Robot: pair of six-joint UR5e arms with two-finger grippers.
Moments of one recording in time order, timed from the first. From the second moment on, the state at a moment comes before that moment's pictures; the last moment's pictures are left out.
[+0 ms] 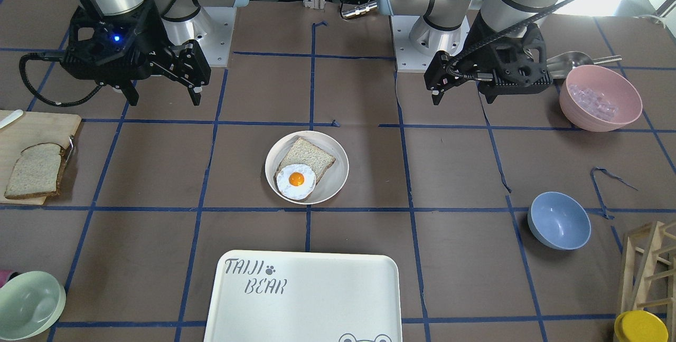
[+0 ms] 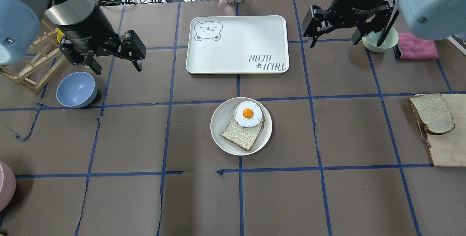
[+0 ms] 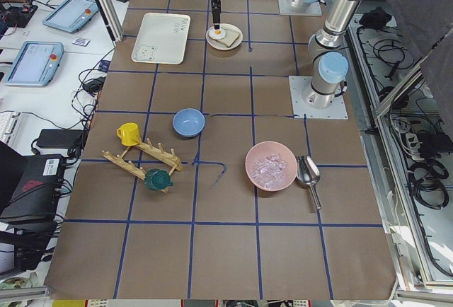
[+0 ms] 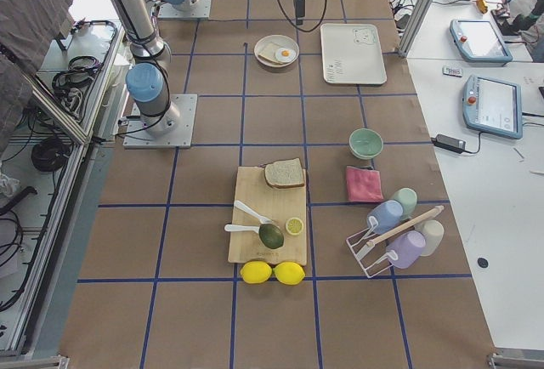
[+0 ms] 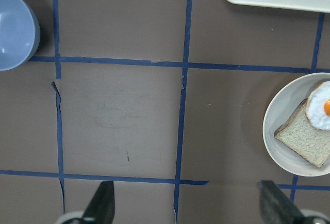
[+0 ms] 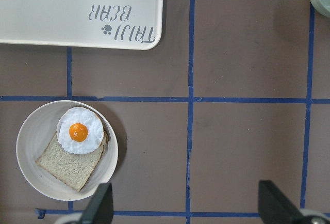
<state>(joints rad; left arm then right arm) -1.55 -1.57 -1.58 -1.60 1.58 -0.03 1.62 -1.56 1.53 -1.64 -1.56 0.03</state>
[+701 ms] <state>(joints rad) -1.55 -1.56 -1.58 -1.60 1.58 -0.03 1.62 -1.56 1.53 -1.64 -1.56 0.03</state>
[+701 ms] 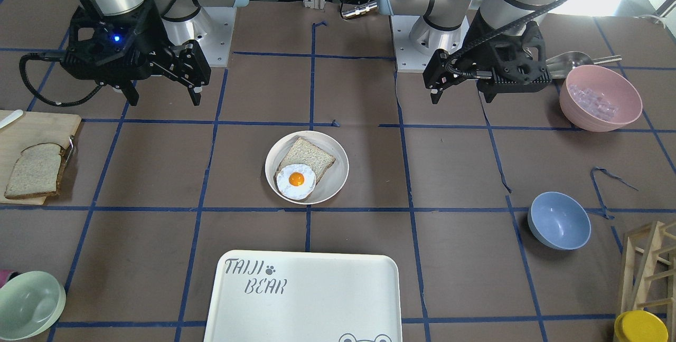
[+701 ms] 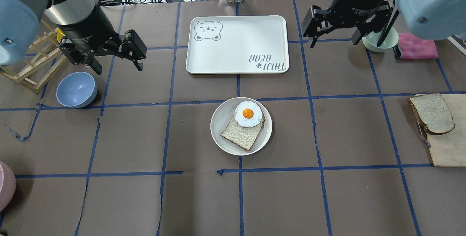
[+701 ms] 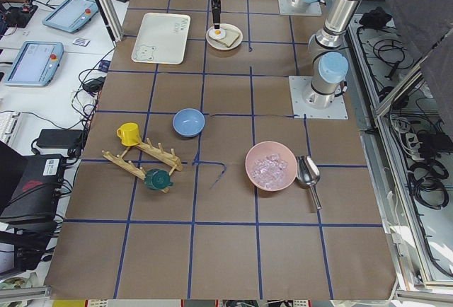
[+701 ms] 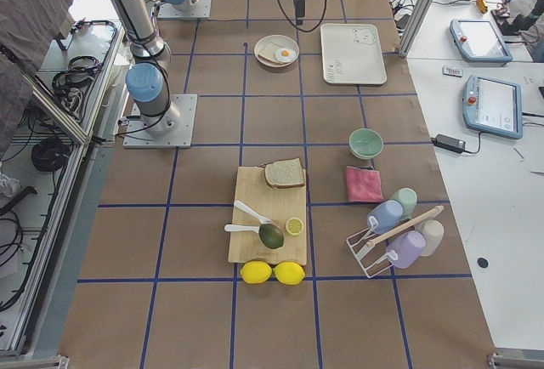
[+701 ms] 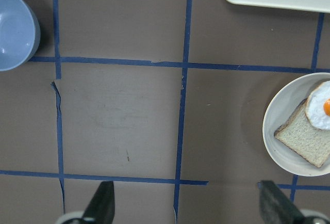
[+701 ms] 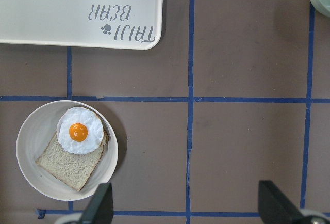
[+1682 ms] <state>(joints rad) -1.55 -1.57 -1.58 -1.60 1.59 -0.03 1.62 -1.56 1.53 -1.63 -1.56 0.03</state>
